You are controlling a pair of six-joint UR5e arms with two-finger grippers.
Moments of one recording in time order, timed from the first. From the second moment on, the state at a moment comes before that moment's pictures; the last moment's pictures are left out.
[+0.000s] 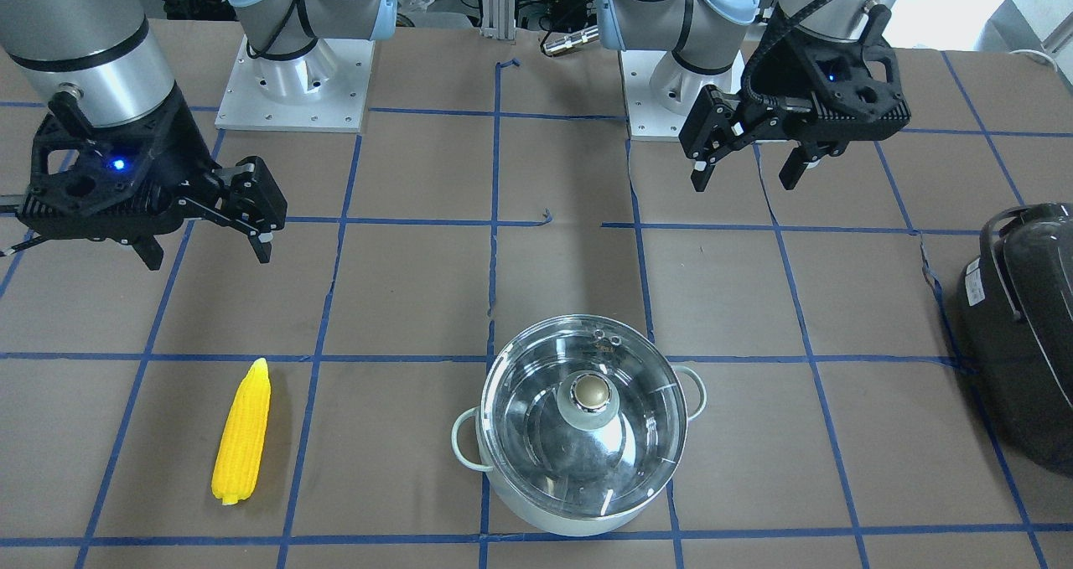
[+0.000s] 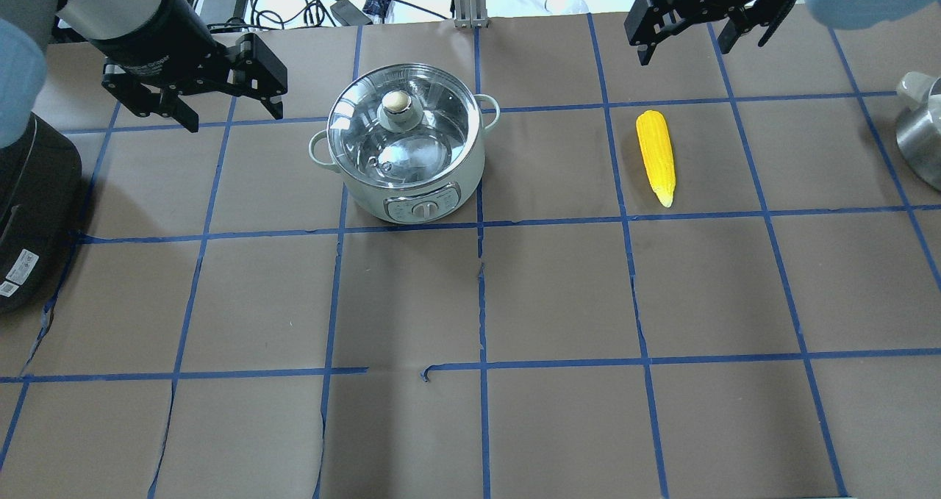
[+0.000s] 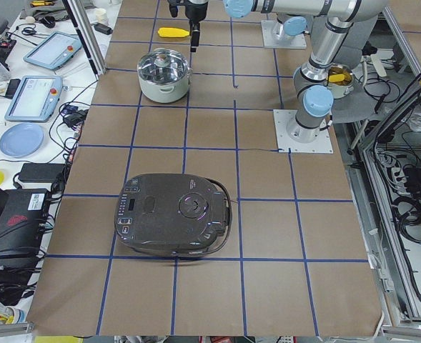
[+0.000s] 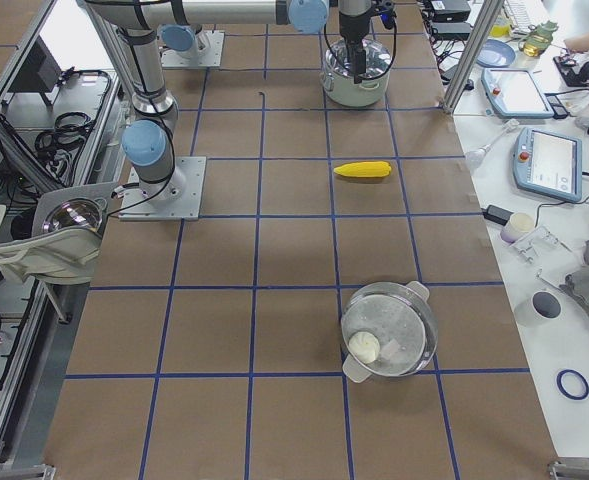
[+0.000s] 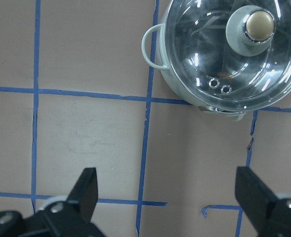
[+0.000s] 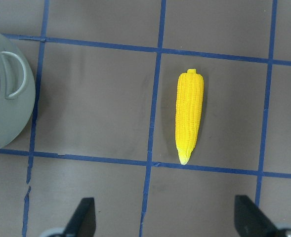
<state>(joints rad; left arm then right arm) -1.55 -1.54 -1.56 -1.48 1.54 -0.08 1.57 -1.43 1.42 -1.71 -1.58 -0.11</state>
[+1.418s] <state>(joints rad) -1.55 -1.57 -1.56 -1.47 1.59 -0.09 1.51 -1.24 1.42 -1.88 -1.59 -0.12</state>
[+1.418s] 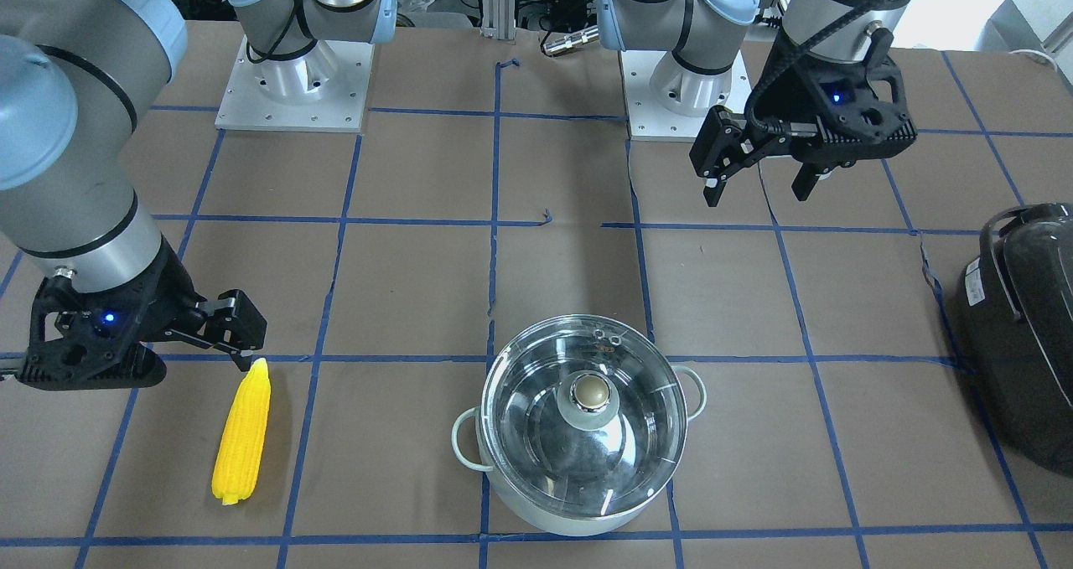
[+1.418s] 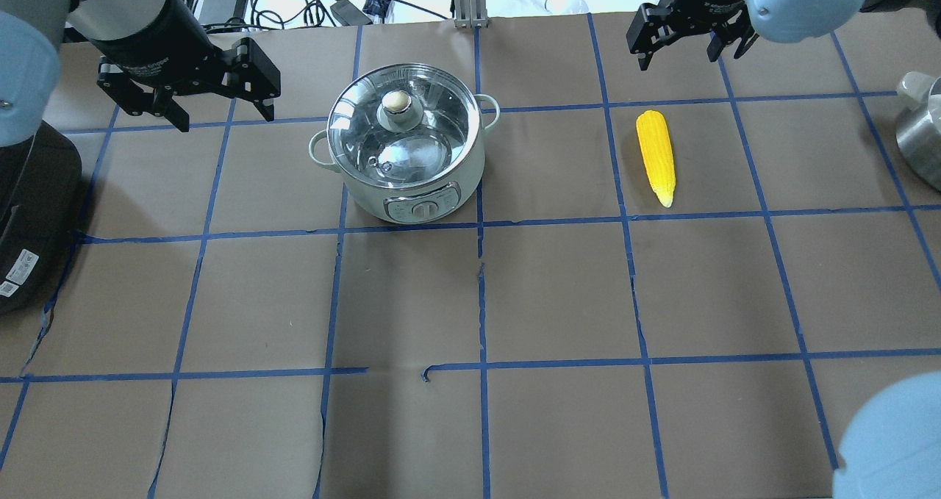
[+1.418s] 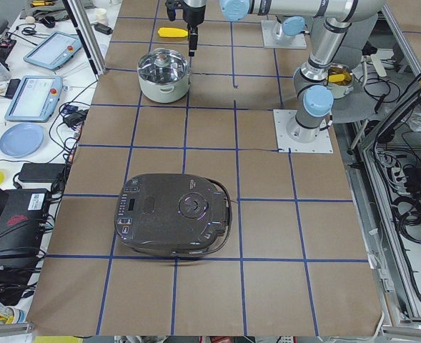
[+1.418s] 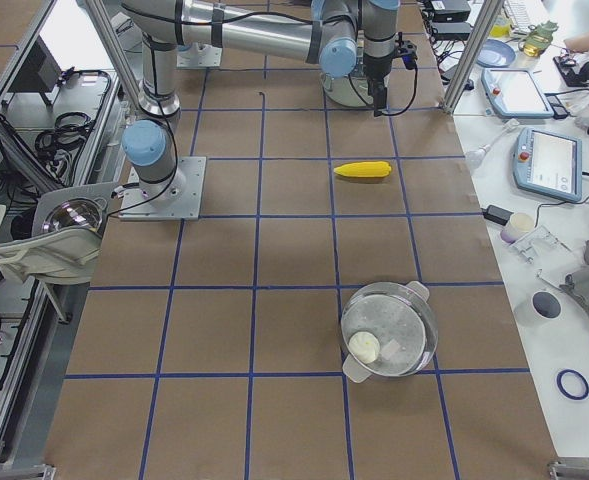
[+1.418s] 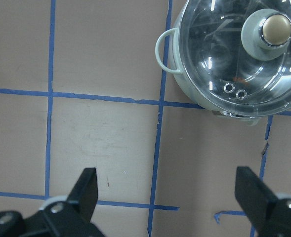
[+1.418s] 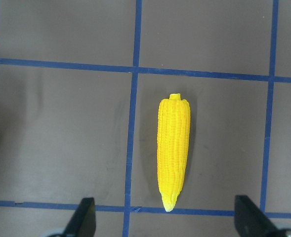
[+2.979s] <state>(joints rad) -1.73 -2.09 -1.24 -1.35 1.56 -0.29 1.44 -1.00 1.60 -2.28 -1.57 -0.20</state>
